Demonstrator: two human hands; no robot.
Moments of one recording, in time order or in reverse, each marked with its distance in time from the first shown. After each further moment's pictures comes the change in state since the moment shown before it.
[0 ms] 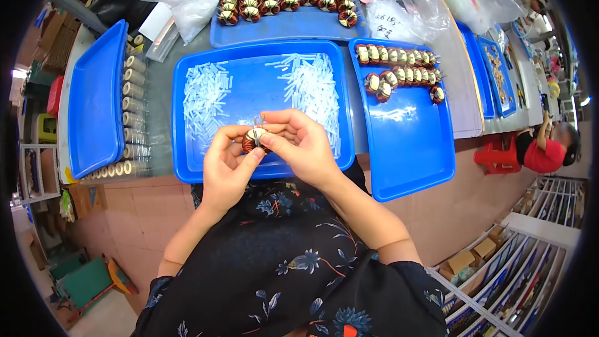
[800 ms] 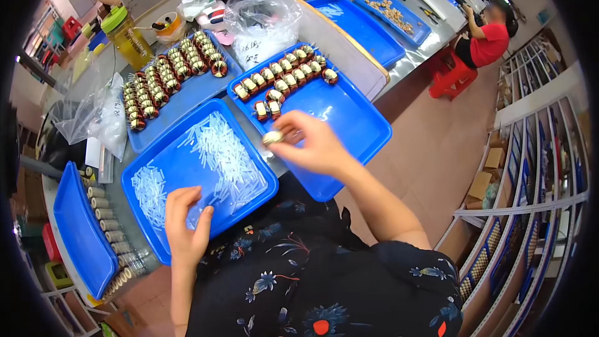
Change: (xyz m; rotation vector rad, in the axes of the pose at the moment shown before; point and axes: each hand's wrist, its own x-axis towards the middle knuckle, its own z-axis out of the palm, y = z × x) left_hand 0.024 0.032 0.019 0.877 -0.313 0.471; right_hand -0.070 -0.081 -0.113 -0.769 0.425 -0.215
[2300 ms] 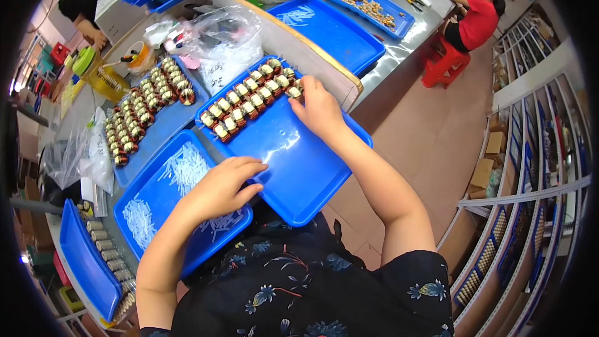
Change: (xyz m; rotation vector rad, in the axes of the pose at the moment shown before) left_hand 0.138 0.020 0.110 0.050 -0.815 0.331; right_hand 0.059 0.105 -0.088 -0.690 0.497 -0.036
